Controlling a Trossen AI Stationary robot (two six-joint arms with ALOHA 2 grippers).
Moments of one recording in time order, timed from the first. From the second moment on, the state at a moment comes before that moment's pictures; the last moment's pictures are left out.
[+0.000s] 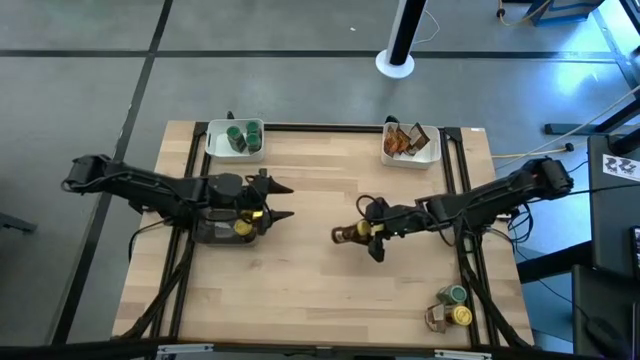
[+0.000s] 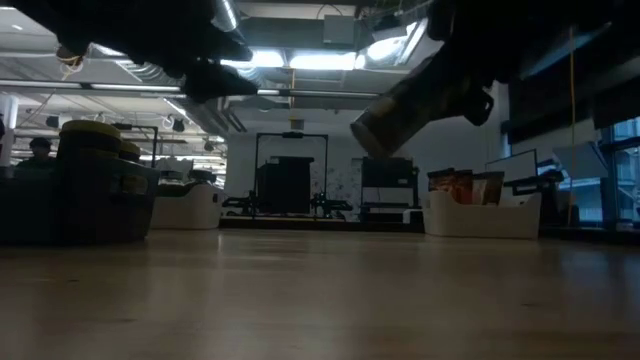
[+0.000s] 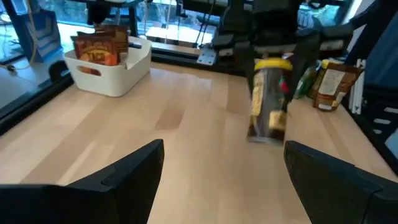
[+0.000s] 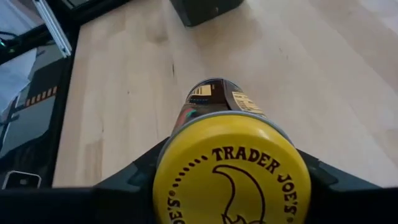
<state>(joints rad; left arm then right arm) -0.05 1.04 0.49 0.28 -0.15 -0.16 0.26 1.32 0.75 -0.05 0.14 0.54</state>
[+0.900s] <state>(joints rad) -0.11 1.35 0.69 0.28 -0.04 -0.08 0.26 1.43 0.88 0.07 0.17 0.41</state>
